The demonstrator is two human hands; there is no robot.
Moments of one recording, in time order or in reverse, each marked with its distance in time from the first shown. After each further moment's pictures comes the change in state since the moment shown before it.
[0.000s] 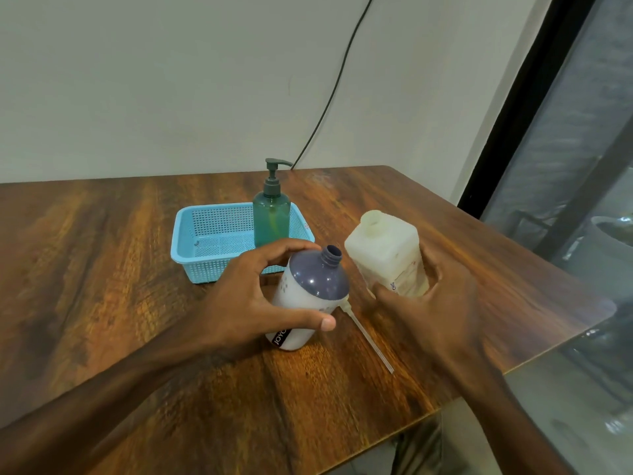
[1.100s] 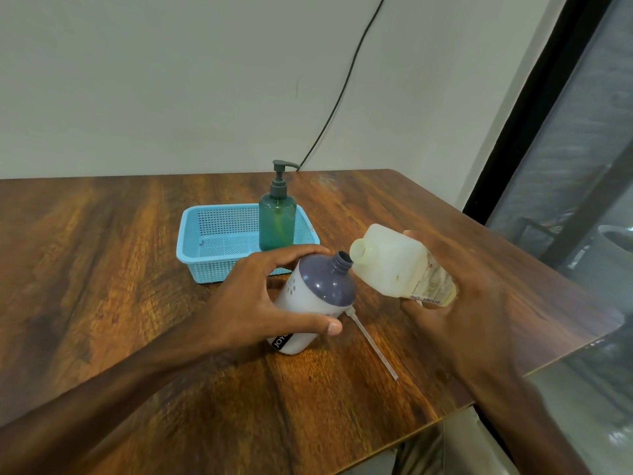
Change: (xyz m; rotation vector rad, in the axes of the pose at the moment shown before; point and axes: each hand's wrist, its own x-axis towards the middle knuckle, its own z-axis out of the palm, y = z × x) left_hand 0.001 -0.004 -0.001 0.056 -0.018 0.005; right_hand 0.002 -0.001 -0.020 -0.133 0.031 -0.283
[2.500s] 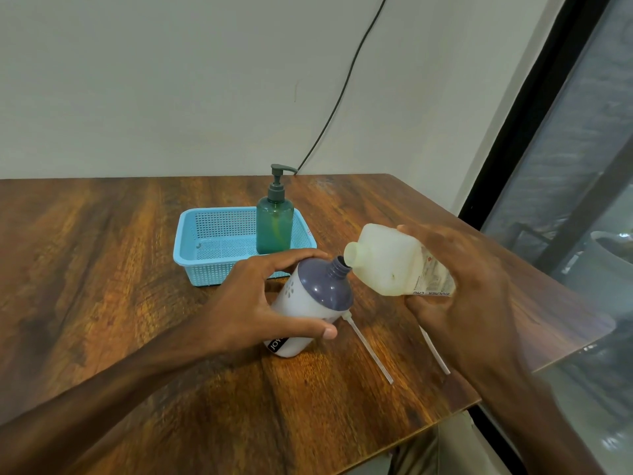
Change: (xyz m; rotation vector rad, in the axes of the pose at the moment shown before) left_hand 0.002 0.003 -0.001 0.022 0.001 0.065; right_hand 0.013 -0.007 -0.012 -0.072 -0.045 -0.017
